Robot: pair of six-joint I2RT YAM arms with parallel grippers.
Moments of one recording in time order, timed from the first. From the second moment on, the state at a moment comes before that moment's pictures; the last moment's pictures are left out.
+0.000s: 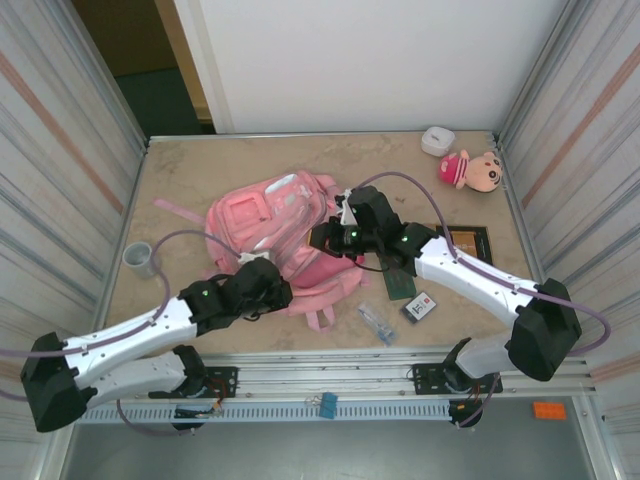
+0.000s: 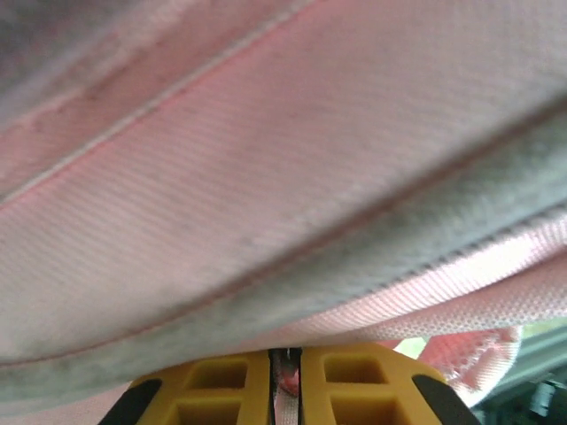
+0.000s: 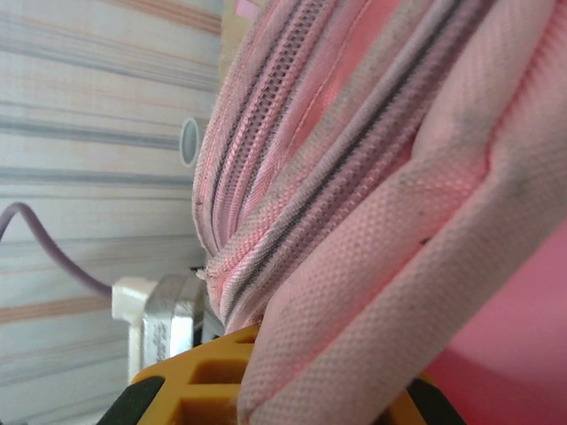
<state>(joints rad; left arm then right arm) -0.95 0.96 0.63 -0.50 -0.10 -1.05 0.79 1.37 1.06 -0.27 -0.36 1.00</state>
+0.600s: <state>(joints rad) -0.85 0.92 0.52 -0.32 0.10 -1.05 0.76 1.37 1.04 -0.24 -0.48 0.78</state>
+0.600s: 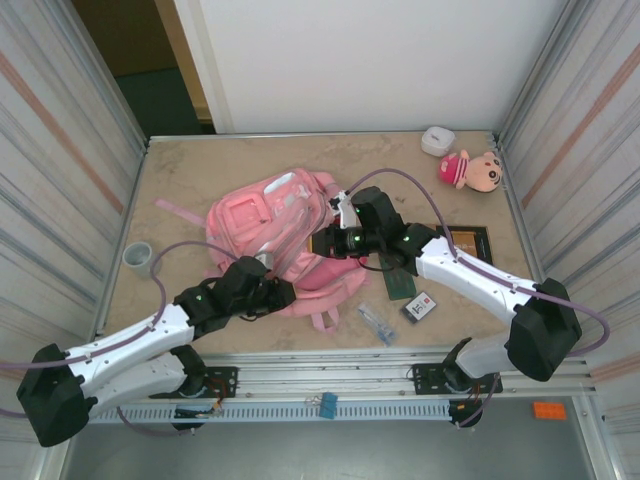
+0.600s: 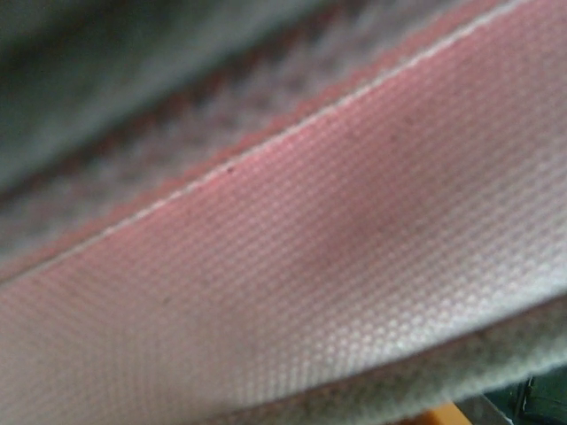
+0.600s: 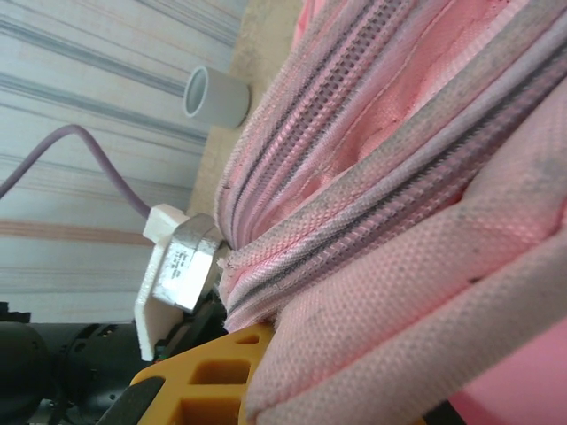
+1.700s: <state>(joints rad) -0.87 1.11 0.74 -0.61 0.01 -0.91 0.80 1.38 1.01 -0.22 -0.36 0.91</state>
